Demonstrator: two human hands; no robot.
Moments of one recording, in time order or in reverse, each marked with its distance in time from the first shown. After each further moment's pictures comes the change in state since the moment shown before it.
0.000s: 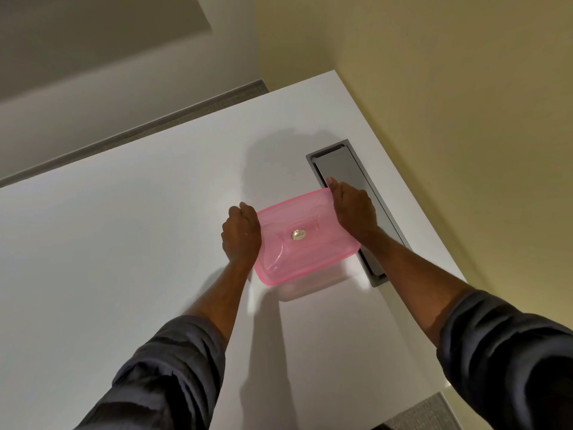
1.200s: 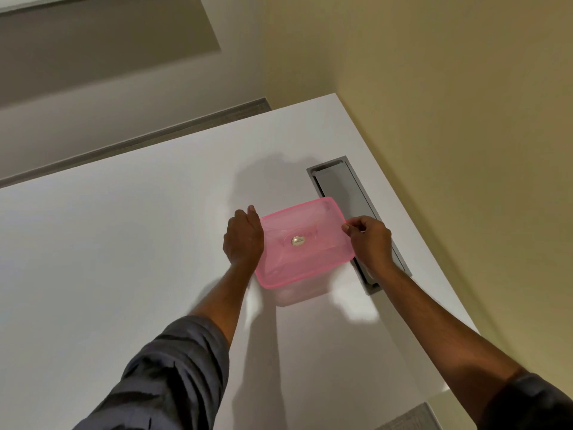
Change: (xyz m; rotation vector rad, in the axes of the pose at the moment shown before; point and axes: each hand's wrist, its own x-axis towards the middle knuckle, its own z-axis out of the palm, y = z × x) left_hand -0.005 0.003 -0.006 0.079 0.021 0.075; right_hand -0.060 0.020 -0.036 0.354 -0.023 0.301
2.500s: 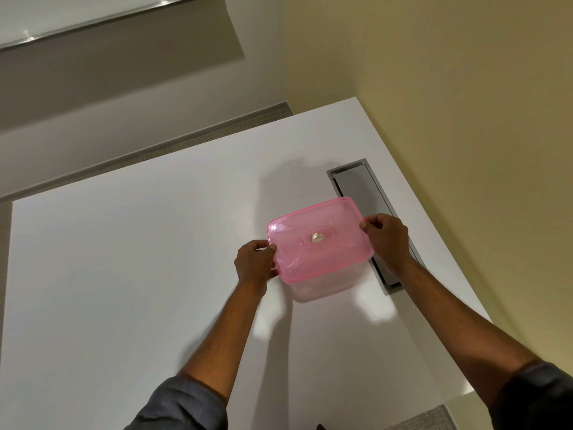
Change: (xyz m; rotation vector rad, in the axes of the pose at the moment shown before) left_hand -0.053 -0.033 -0.050 -0.556 -0.248 -0.383; right_hand 0.005 -0.010 -0.004 -0.116 -0.064 -0.098
